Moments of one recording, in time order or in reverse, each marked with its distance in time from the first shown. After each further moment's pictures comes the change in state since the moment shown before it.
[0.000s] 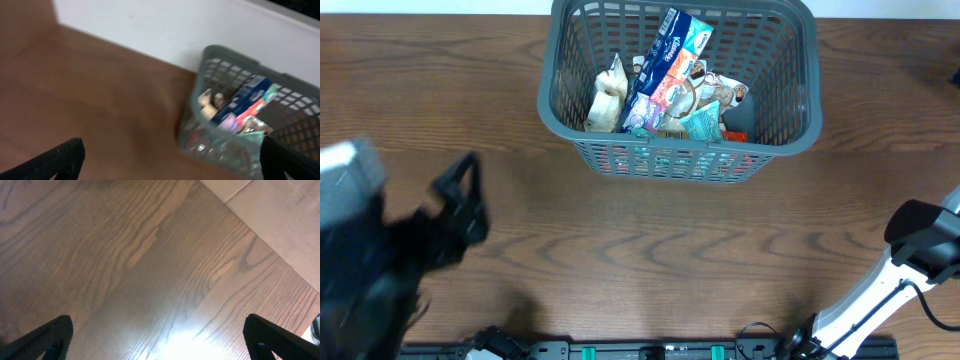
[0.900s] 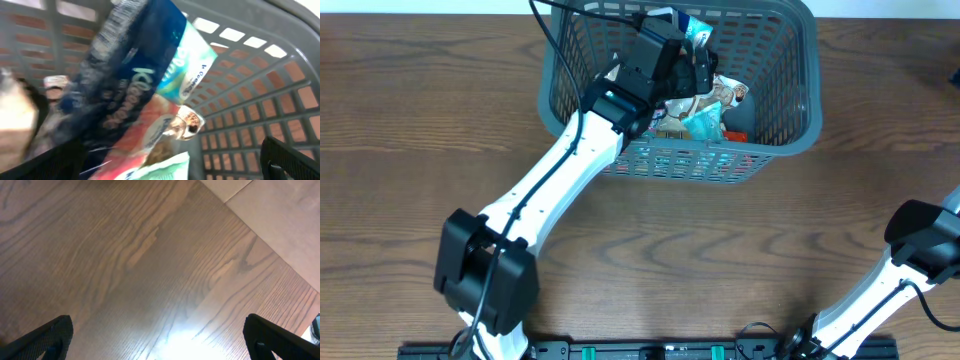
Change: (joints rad) left arm -0.100 0.932 -0.163 1.024 0.442 -0.010; right arm 0.000 0.000 0.000 0.000 0.000 0.000
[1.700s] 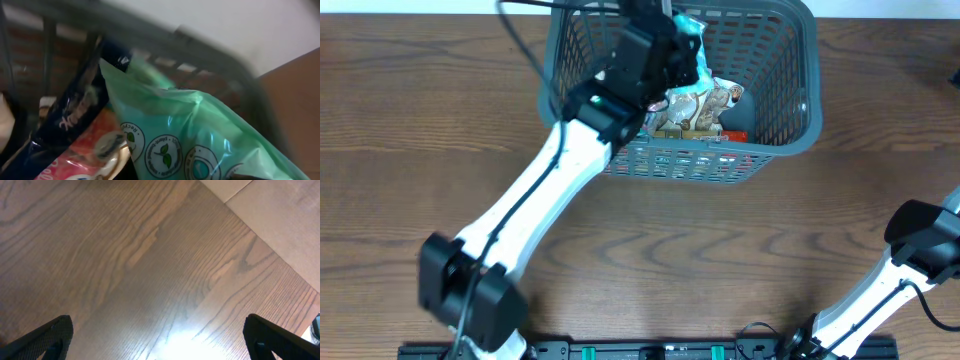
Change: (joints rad) left arm -0.014 -0.047 -0.011 0.079 0.029 -0.111; right arm 0.000 0.000 0.000 0.000 0.000 0.000
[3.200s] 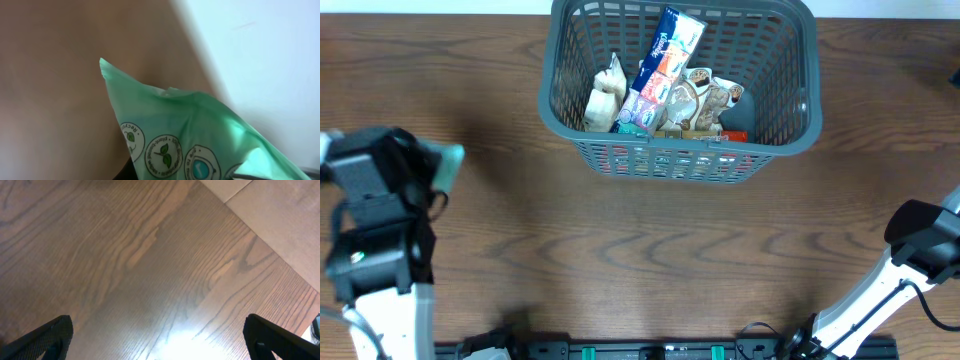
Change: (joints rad) left arm 0.809 -0.818 -0.508 -0.405 -0.156 -0.216; right arm 0.000 0.000 0.000 0.000 0.000 0.000
